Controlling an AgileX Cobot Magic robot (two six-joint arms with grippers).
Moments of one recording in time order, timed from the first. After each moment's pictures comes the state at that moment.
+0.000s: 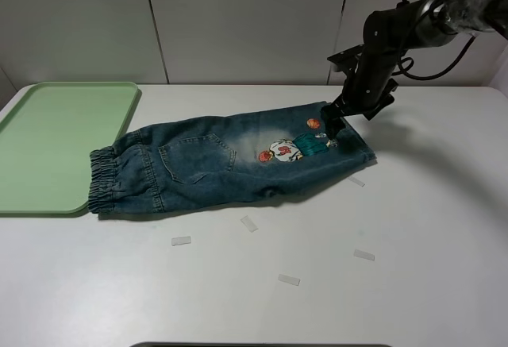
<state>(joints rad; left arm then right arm) -0.01 0.00 -0.49 -0.08 1.07 0.07 0.22 2.33 -1.70 -0.07 0.80 -0.19</state>
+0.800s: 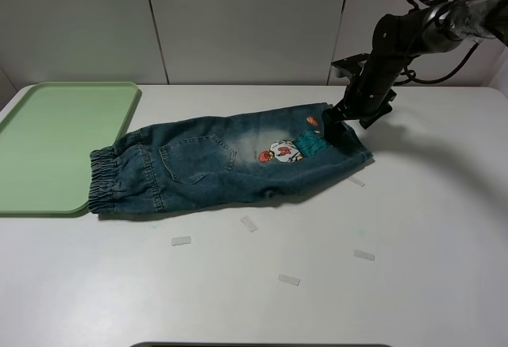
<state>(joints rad) -0.01 0.00 -0.49 -0.08 1.07 0.07 0.19 2.37 -1.72 0.10 0.83 -0.35</state>
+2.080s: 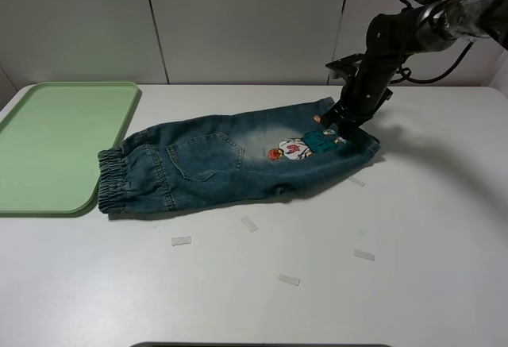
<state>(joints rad) -0.01 0.00 -0.49 -0.08 1.07 0.07 0.20 2.36 -1.73 0.02 0.87 -0.33</state>
